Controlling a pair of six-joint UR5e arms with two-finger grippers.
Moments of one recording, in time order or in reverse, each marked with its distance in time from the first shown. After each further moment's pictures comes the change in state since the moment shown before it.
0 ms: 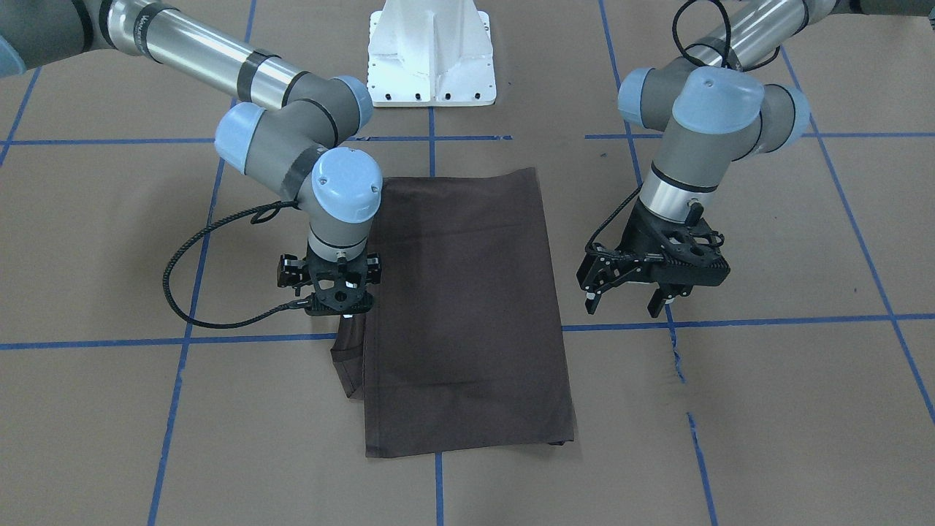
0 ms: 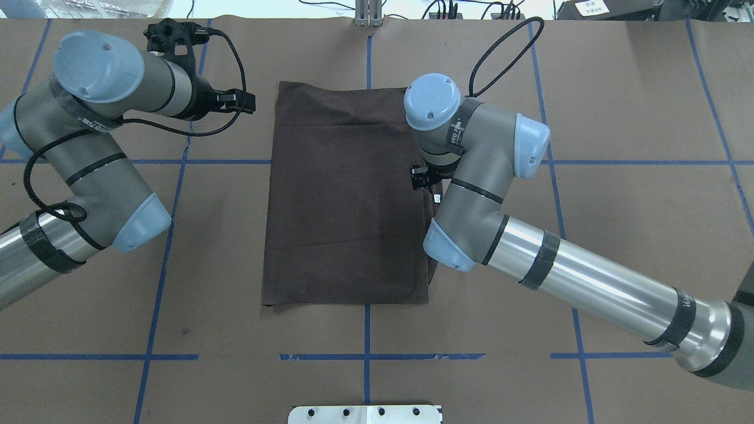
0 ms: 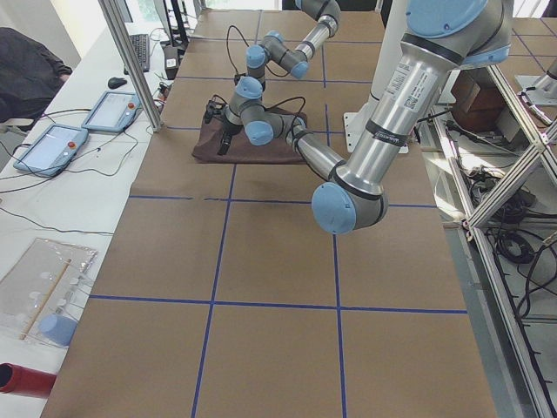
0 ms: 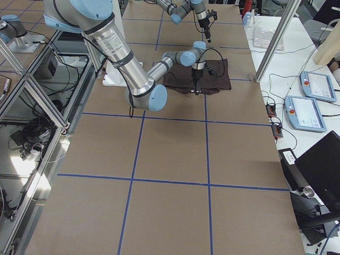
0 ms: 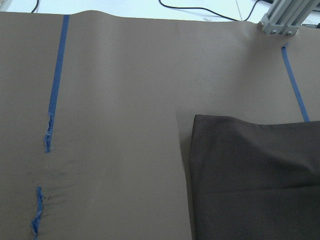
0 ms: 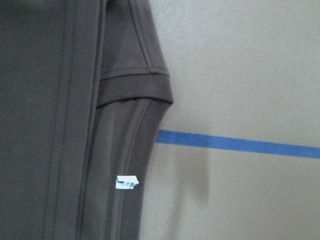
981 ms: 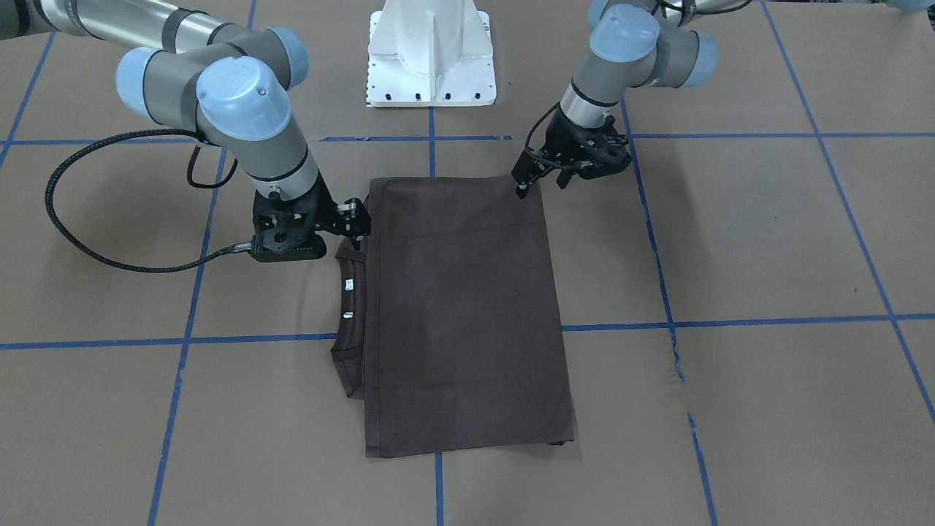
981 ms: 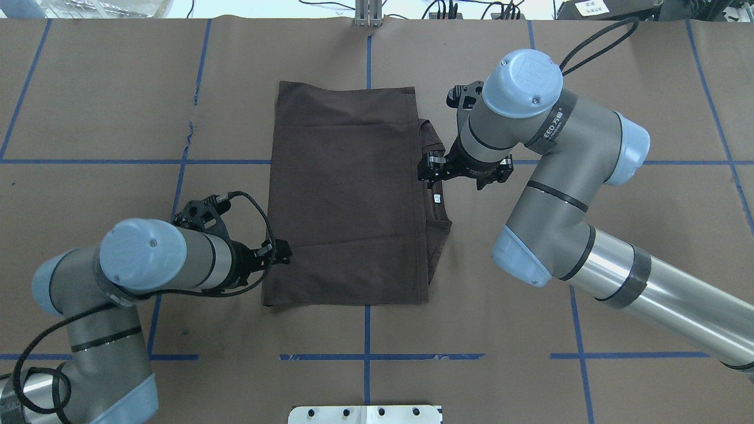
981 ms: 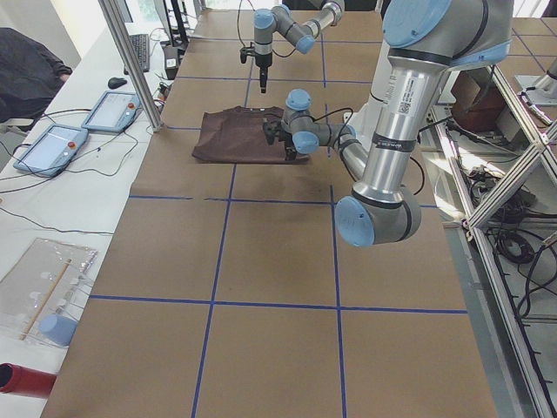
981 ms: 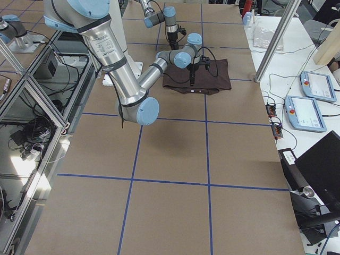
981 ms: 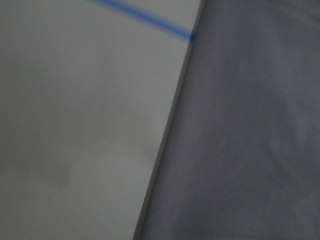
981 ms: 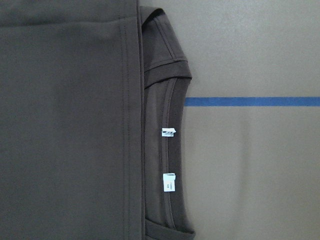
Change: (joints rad) left arm 0.427 0.216 -0.245 0.014 0.075 -0.737; right arm 0.038 -0.181 0.285 0.210 0.165 0.214
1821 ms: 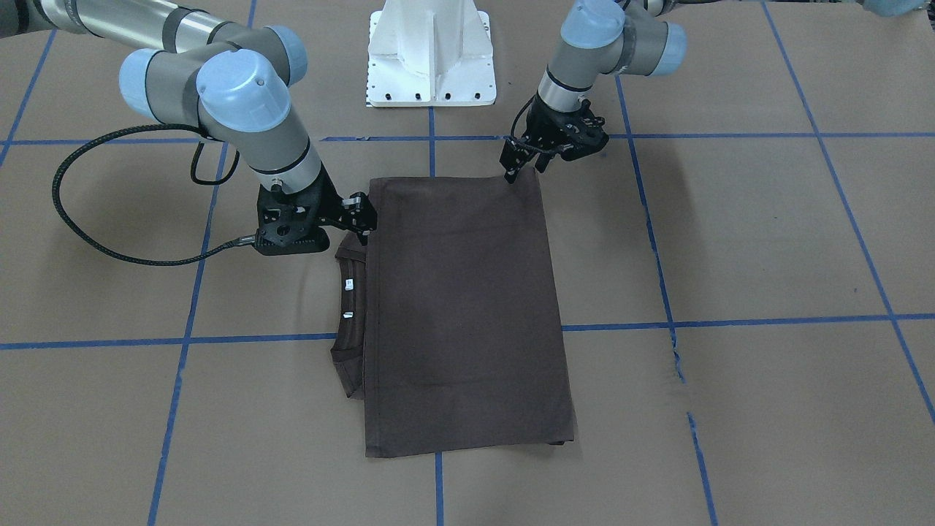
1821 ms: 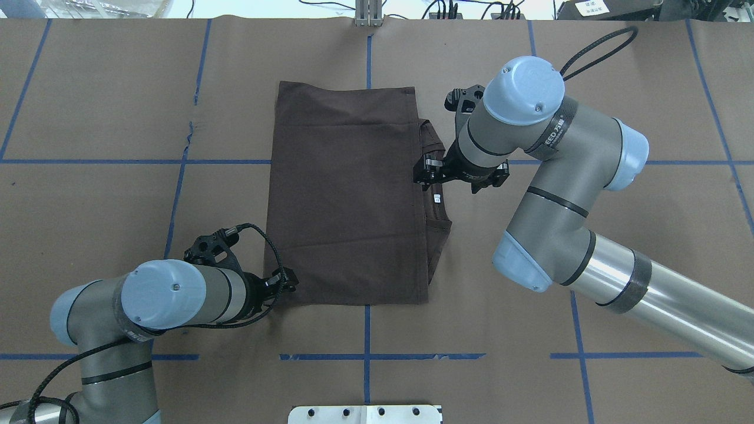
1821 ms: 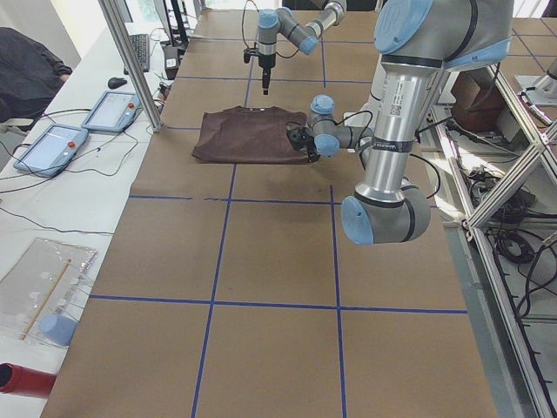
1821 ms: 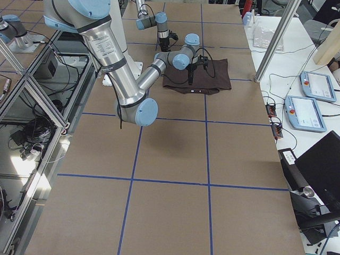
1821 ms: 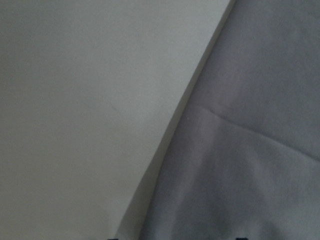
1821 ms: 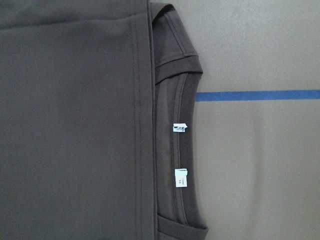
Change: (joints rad) left arm 0.073 0.000 0.004 0.013 0.055 -0.100; right arm -0.008 -0.005 0.003 0.029 0.000 0.028
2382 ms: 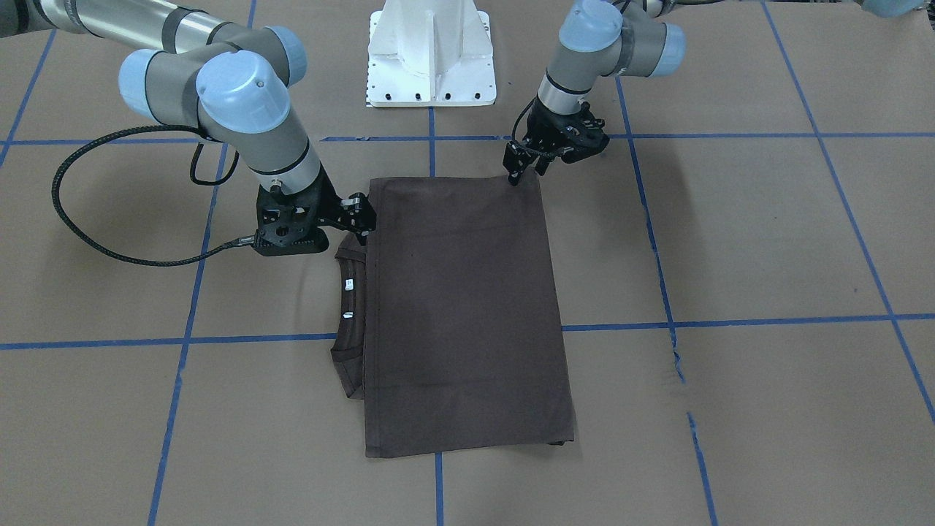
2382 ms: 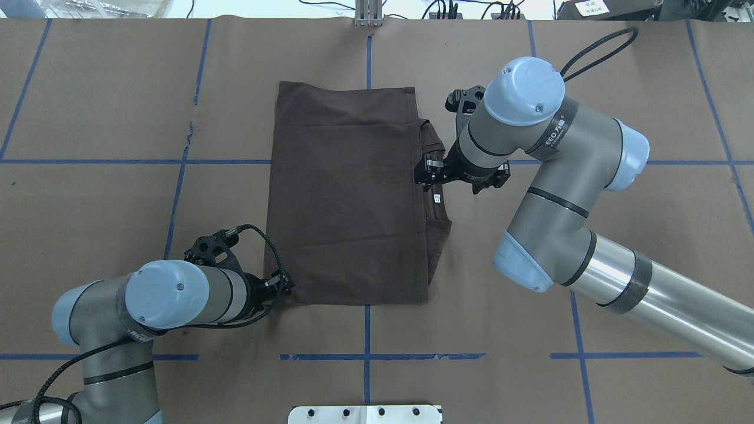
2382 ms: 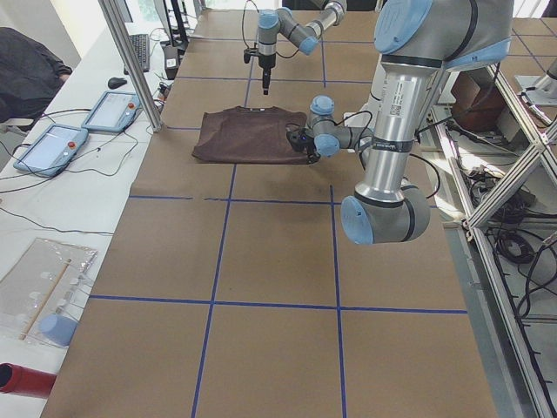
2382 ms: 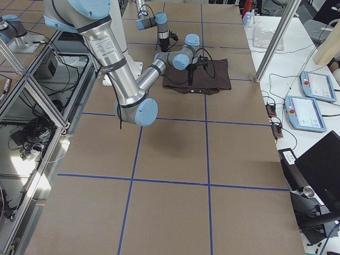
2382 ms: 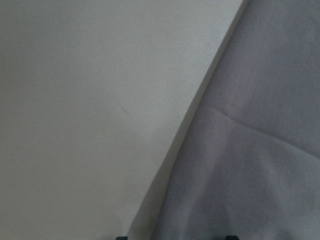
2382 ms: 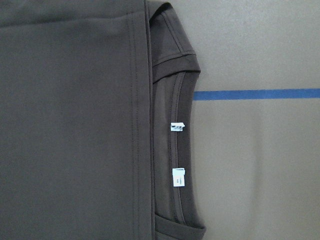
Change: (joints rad) left arm 0.001 -0.003 0.005 0.019 0.000 -0.001; right arm 0.000 -0.002 0.000 -0.003 0.001 -0.001
